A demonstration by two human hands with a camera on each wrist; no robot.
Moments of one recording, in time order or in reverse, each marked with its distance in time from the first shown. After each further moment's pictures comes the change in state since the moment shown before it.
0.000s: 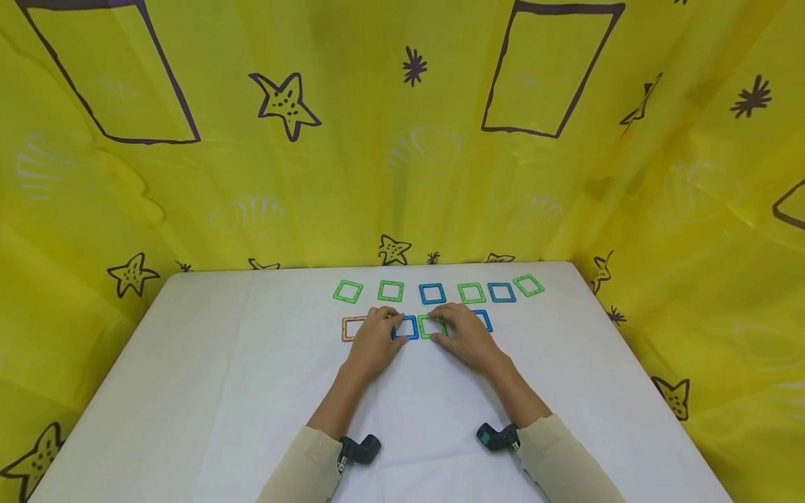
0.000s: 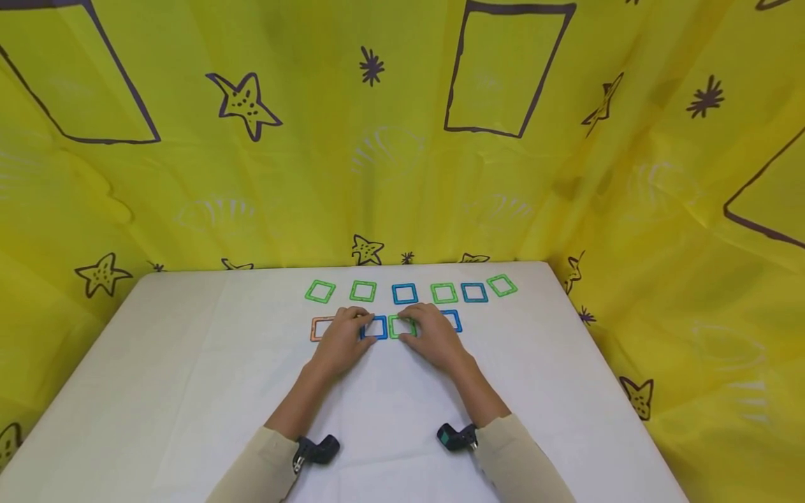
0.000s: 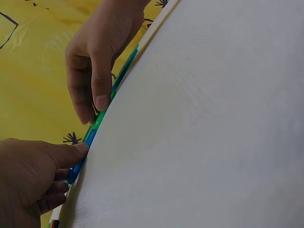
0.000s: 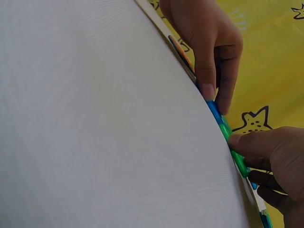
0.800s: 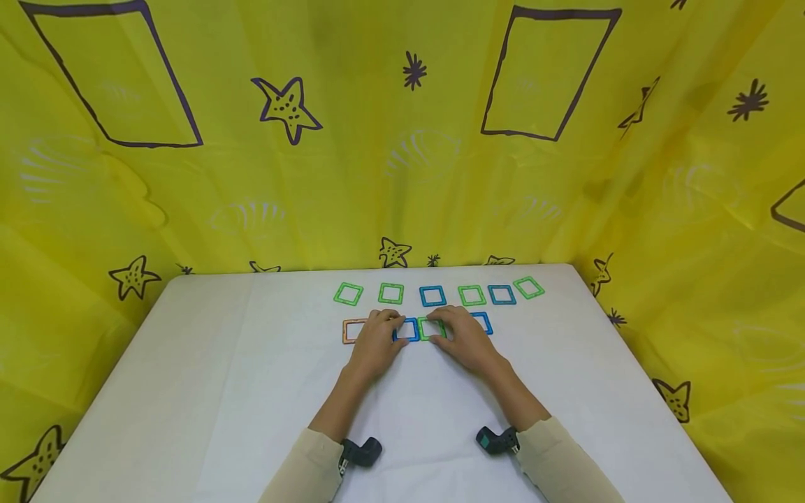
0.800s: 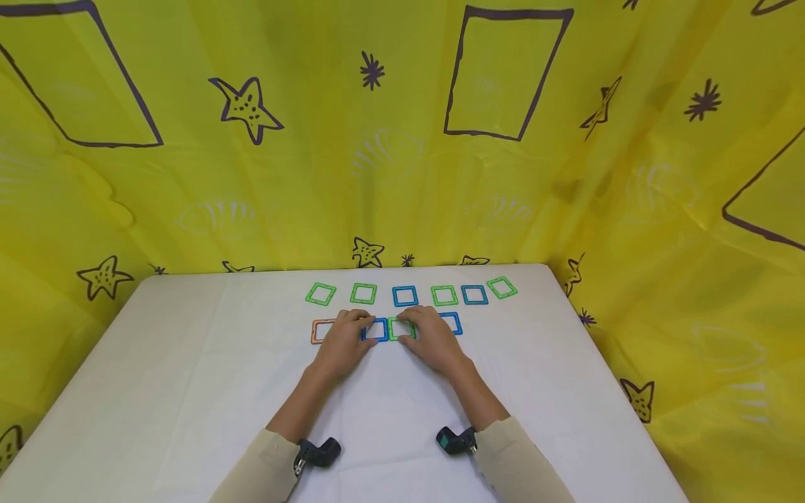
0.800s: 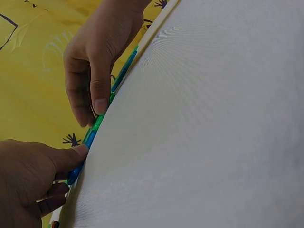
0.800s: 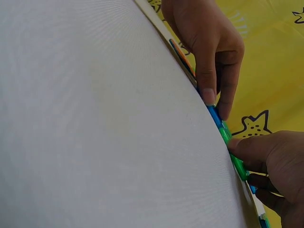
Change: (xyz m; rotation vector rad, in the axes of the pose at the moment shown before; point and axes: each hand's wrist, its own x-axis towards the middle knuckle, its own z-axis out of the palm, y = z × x) left_hand -0.001 0.004 0.000 -0.011 0.008 -0.013; right_hand 0.000 -0.002 0.003 -0.003 0.015 -0.029
